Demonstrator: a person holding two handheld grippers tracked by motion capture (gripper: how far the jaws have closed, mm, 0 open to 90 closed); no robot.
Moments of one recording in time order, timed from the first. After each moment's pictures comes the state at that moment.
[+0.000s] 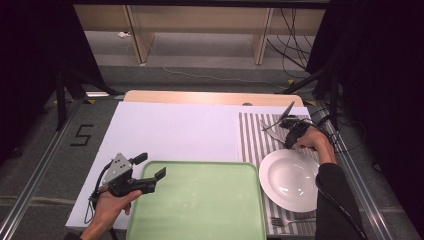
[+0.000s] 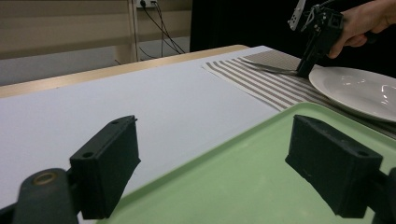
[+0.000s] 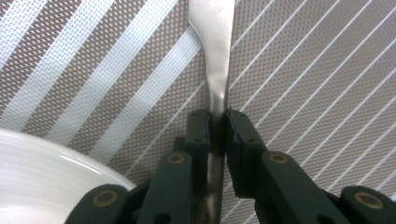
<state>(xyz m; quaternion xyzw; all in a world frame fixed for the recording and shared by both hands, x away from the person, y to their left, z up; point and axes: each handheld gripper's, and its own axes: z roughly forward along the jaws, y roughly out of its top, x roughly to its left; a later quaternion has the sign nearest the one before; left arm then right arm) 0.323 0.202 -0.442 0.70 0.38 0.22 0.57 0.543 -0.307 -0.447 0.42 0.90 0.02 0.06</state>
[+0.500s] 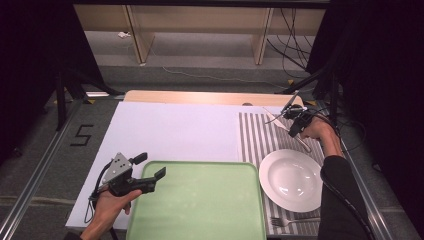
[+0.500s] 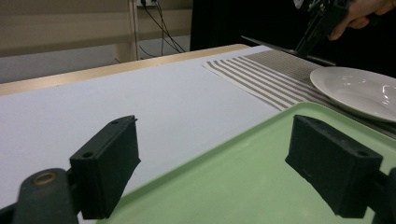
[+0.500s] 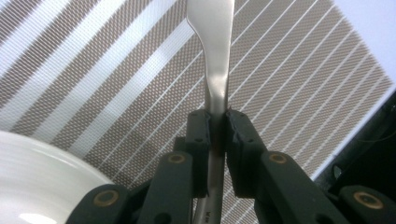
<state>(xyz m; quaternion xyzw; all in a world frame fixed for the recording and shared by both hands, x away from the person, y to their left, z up) 0.323 0.202 -0.442 0.70 0.38 0.22 0.56 0.552 -0.311 -0.410 0.41 0.90 0.03 0.12</state>
